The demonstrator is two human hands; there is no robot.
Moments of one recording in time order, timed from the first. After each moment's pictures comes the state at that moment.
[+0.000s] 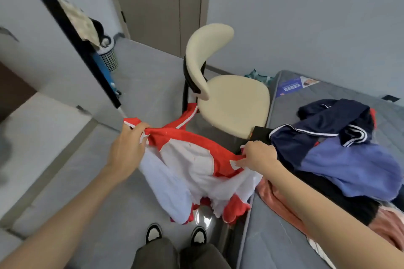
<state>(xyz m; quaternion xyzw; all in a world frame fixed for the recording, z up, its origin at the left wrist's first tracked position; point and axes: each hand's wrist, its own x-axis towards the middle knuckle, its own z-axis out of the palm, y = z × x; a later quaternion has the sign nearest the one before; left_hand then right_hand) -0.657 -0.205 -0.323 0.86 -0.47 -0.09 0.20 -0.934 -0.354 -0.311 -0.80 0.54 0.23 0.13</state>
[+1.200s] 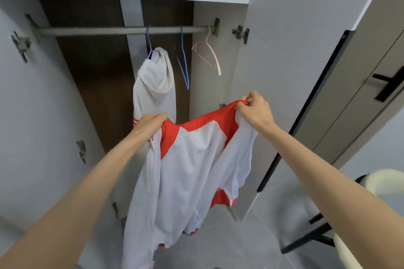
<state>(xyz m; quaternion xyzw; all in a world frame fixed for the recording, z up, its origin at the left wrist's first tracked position) -0.290 0.093 -0.102 0.84 -0.07 -0.12 0.53 -0.365 -0.167 -0.078 -0.88 0.23 -0.23 0.36</state>
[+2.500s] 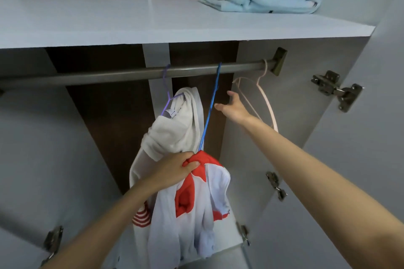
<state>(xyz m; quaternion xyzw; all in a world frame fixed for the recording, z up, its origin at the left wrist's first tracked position) 0.042 0.000 -0.156 0.91 -0.26 -0.09 0.32 0.105 -0.212 -0.078 -0.82 0.12 -0.04 0.56</state>
